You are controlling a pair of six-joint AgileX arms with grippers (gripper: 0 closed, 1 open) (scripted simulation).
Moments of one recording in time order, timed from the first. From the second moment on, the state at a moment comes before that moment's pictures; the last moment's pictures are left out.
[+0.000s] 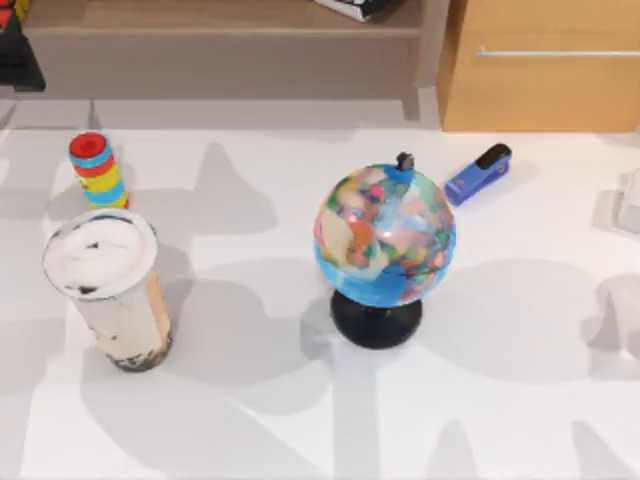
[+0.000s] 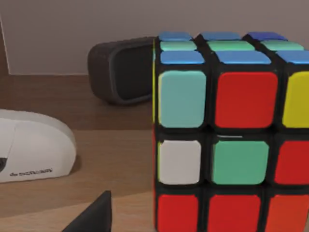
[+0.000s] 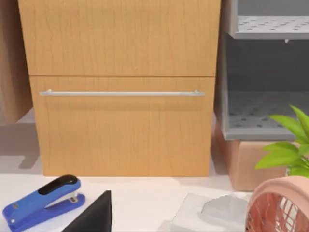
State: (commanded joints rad) left arm 0.15 1.96 0.89 1.06 0.19 0.01; right arm 0.00 0.00 0.00 0.00 0.00 0.00
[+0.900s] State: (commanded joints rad) left arm 0.13 2.10 1.13 0.97 0.17 0.01; right arm 0.00 0.00 0.00 0.00 0.00 0.00
